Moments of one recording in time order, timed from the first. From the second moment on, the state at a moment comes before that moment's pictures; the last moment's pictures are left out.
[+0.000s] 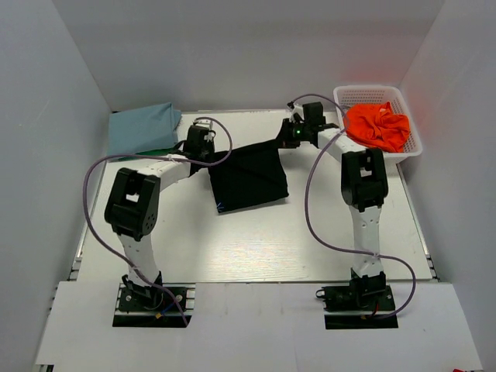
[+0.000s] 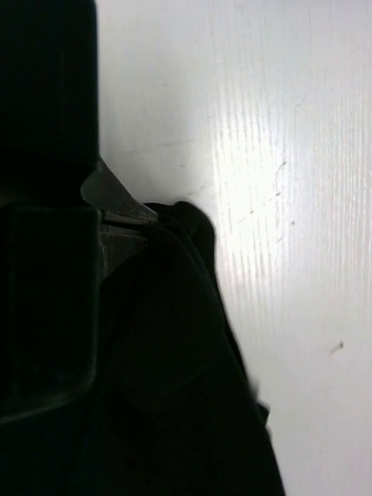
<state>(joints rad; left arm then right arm) -0.34 1.85 1.21 -0.06 -0.10 -0.28 0.26 2.26 1.77 -0.23 -0.64 0.28</state>
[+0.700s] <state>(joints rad) -0.25 2.00 1.55 -0.39 -0.12 -0.34 0.26 2.29 1.90 -0.26 -0.62 0.31</state>
